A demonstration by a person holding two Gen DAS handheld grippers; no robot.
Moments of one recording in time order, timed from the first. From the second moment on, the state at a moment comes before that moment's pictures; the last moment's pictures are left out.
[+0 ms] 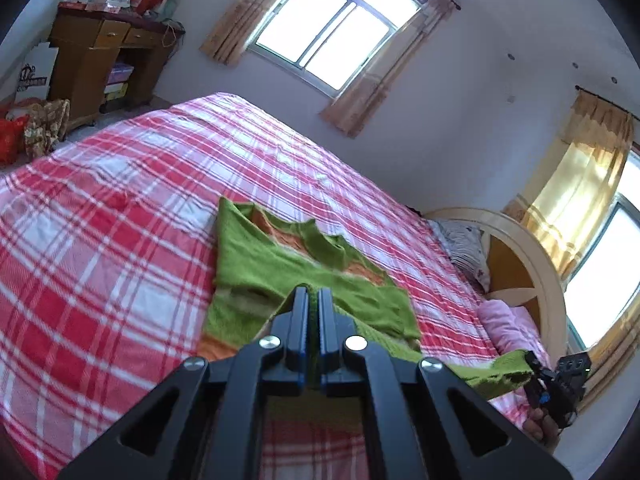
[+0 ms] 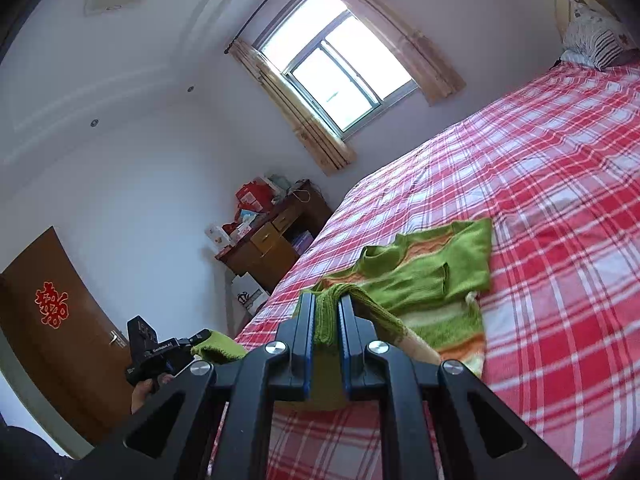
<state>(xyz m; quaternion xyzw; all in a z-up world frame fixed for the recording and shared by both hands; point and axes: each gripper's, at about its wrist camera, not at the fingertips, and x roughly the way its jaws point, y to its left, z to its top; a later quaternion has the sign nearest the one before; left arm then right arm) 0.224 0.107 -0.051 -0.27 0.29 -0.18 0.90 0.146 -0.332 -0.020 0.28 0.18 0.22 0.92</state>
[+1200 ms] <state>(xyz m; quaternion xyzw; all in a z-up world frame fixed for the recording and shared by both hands) 0.422 0.080 -0.089 -0.24 0.37 -0.12 0.89 0.396 -0.354 -0.047 0.23 0.29 0.13 0.92</state>
